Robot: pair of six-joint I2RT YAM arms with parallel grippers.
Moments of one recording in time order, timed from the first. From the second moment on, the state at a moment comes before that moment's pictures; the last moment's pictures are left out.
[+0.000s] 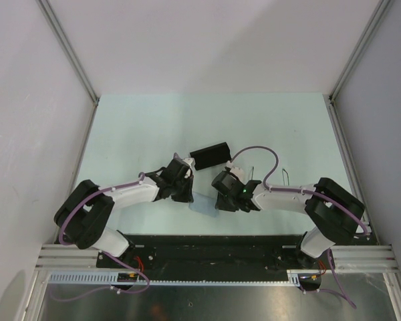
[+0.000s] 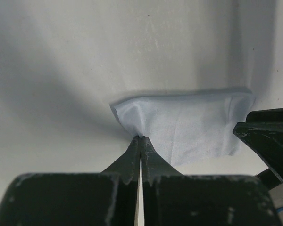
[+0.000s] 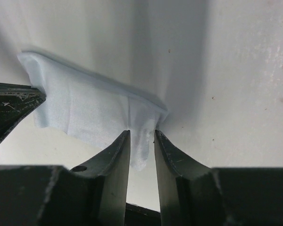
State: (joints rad) left arm -0.69 1.48 0.69 -0.23 0.10 -0.52; right arm 0.98 1.58 0.81 -0.27 0.18 1.04
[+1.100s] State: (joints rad) left arm -0.69 1.37 0.72 -0.24 0.09 -0.52; right arm 0.99 1.63 0.94 -0.37 0.25 0.95
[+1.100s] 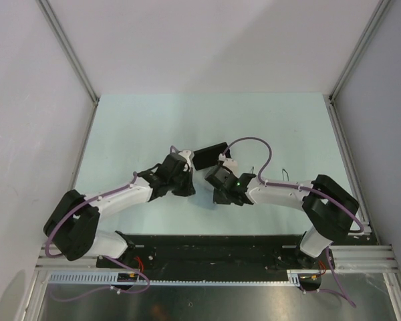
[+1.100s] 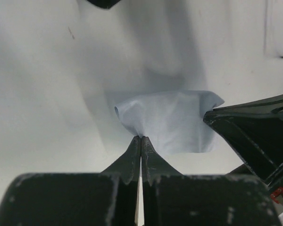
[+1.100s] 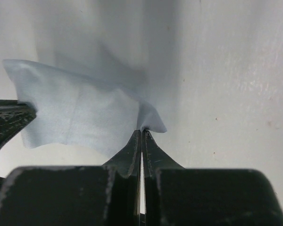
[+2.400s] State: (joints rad) left arm -0.67 1.71 1.22 -0.33 -0.17 -0.55; right arm 0.61 1.76 1.27 -0.25 0.12 0.41
